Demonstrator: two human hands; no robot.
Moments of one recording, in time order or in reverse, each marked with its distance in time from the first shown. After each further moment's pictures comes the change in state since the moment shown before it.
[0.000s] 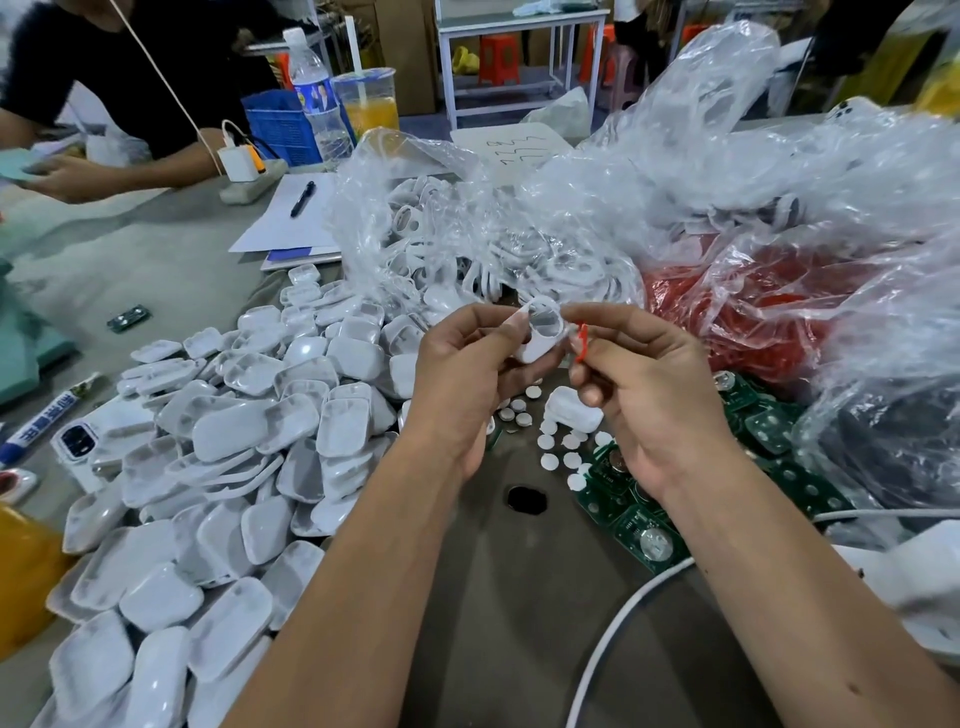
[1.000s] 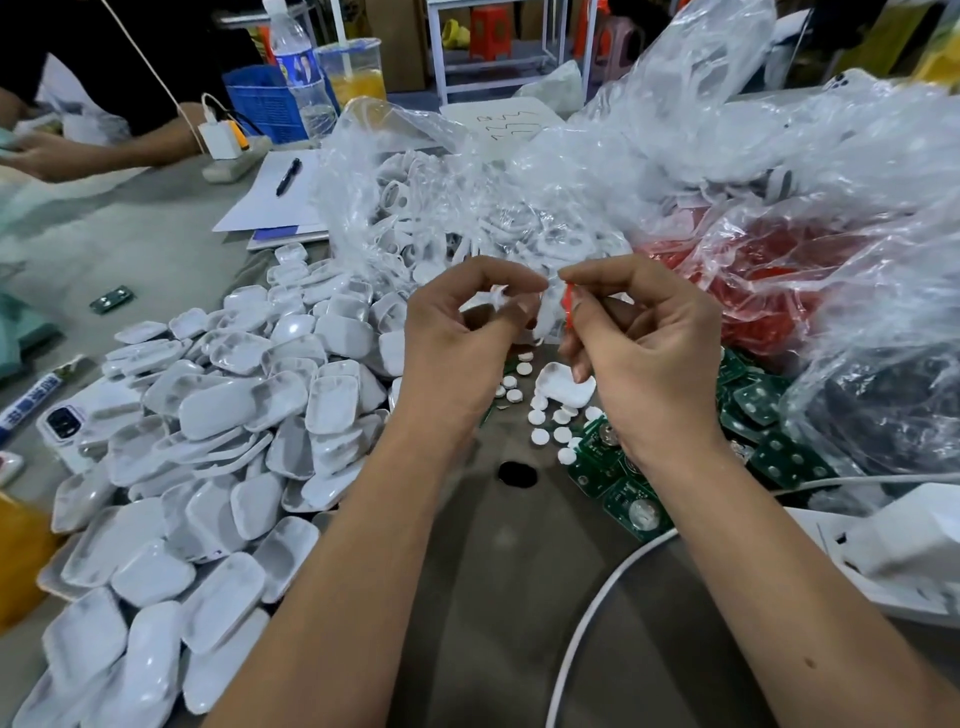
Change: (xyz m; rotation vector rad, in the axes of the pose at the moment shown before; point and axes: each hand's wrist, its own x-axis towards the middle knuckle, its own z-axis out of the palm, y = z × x) left_hand -0.004 0.001 0.000 0.363 -0.049 0.388; right_hand -0.008 0.000 0.006 -0.311 0.067 -0.446
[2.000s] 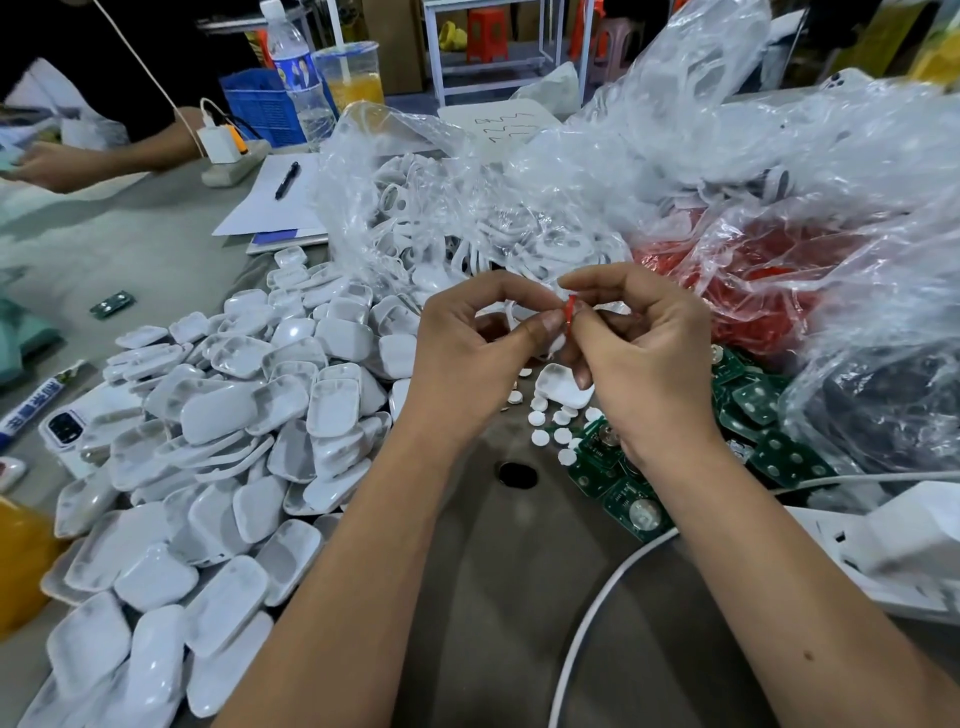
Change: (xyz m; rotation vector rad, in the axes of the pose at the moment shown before) left_hand -0.003 -0.003 0.000 0.039 -0.102 -0.004; right_hand 0.001 0.007 -0.002 -0.066 0.012 0.097
